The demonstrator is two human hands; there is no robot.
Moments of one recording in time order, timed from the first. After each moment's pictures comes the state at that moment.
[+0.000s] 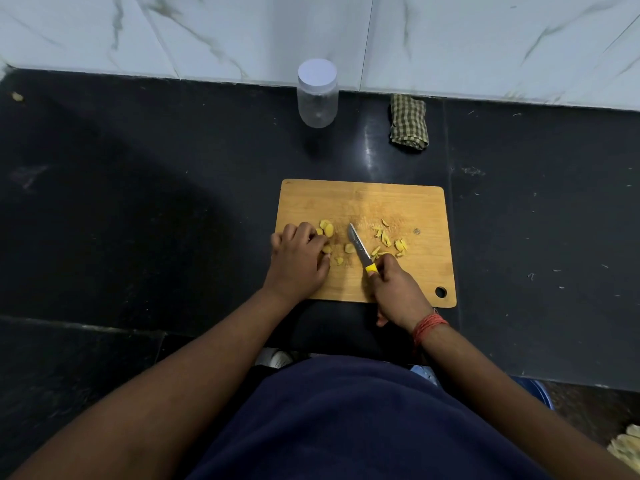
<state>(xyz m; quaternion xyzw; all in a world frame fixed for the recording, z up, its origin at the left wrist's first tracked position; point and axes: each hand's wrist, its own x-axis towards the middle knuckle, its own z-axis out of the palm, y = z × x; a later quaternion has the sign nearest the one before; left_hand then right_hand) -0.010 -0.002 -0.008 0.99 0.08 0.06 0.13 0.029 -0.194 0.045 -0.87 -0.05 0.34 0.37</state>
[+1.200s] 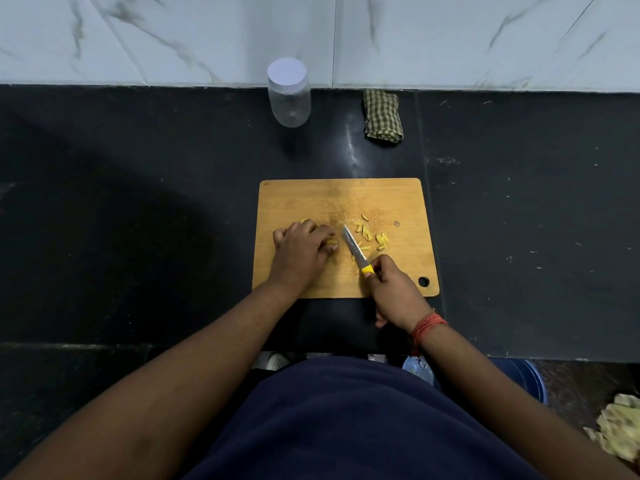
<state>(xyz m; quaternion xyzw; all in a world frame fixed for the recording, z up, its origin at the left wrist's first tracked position) 0.018 -0.027 -0.002 0.97 0.07 0.02 0.21 0.024 -0.217 0.046 -0.86 -0.02 0.33 0.39</state>
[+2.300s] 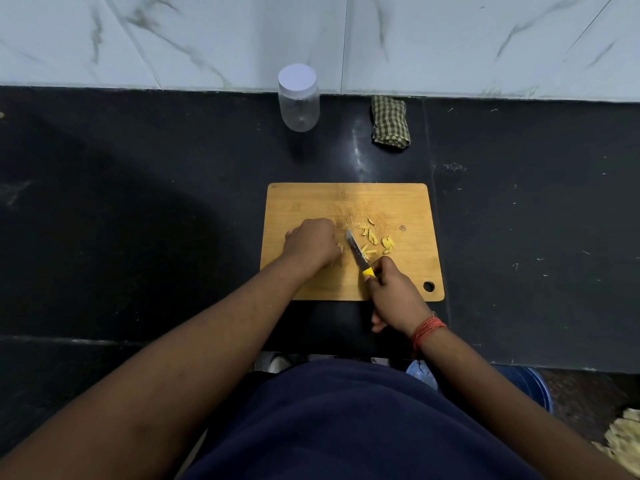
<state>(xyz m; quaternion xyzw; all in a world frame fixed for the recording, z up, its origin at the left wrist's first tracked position) 0.056 -0.034 0.025 0.94 0.18 -0.18 0.22 0.020 -0.208 0.052 -0.85 -0.02 0.34 0.40</state>
